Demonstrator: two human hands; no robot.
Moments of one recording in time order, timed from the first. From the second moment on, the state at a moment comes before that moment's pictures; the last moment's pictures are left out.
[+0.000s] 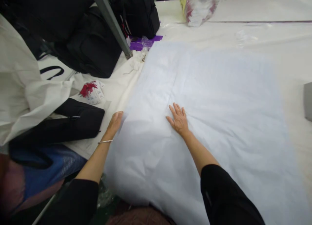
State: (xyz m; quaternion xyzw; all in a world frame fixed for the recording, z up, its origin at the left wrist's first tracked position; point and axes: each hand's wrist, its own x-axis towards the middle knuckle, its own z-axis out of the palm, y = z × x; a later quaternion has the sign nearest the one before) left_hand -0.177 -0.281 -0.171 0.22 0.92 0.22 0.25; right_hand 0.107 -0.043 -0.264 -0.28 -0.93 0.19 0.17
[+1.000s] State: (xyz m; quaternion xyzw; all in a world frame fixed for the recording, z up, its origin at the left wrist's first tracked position) left_hand -0.071 -0.435 -0.209 0.15 0.92 0.25 0.24; right_hand 0.337 -0.232 -0.173 -0.29 -0.94 0.13 0.08
